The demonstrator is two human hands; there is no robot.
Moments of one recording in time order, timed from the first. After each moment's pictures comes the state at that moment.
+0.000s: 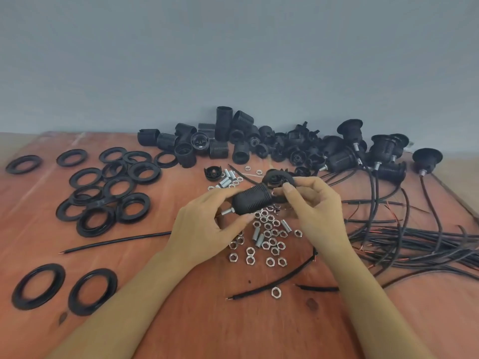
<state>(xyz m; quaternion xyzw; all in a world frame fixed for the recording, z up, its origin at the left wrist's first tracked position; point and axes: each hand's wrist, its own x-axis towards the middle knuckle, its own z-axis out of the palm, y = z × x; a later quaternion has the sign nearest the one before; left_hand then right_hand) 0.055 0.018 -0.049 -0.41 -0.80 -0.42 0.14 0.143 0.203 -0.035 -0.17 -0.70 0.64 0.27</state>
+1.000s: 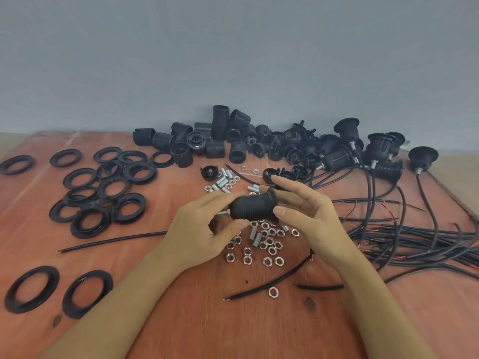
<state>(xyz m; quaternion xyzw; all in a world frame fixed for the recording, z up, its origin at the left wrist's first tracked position) 0.048 0.013 -0.053 -0.49 -0.75 -0.42 0.11 0.159 0.208 -0.029 -0.02 -0.69 0.71 0.14</state>
